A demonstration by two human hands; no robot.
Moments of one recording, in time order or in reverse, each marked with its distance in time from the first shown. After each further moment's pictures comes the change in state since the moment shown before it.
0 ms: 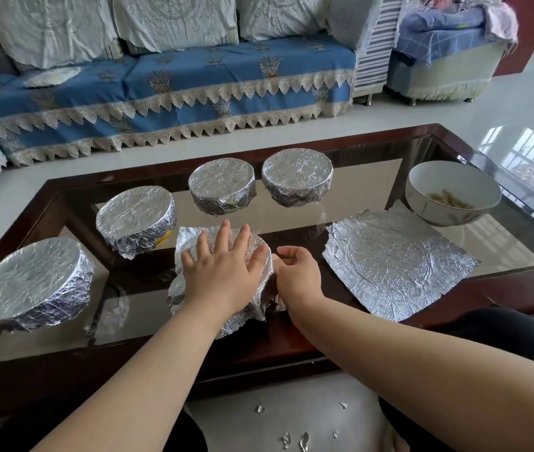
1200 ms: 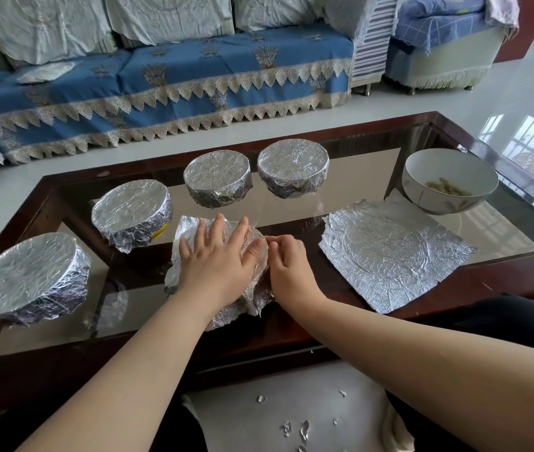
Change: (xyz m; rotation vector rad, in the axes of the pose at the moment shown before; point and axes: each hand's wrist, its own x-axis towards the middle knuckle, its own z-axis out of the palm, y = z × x) left_hand -0.006 -0.001 -0.009 0.011 -0.059 0.054; right_hand -0.014 0.003 -0.009 -0.176 -0.177 -0.343
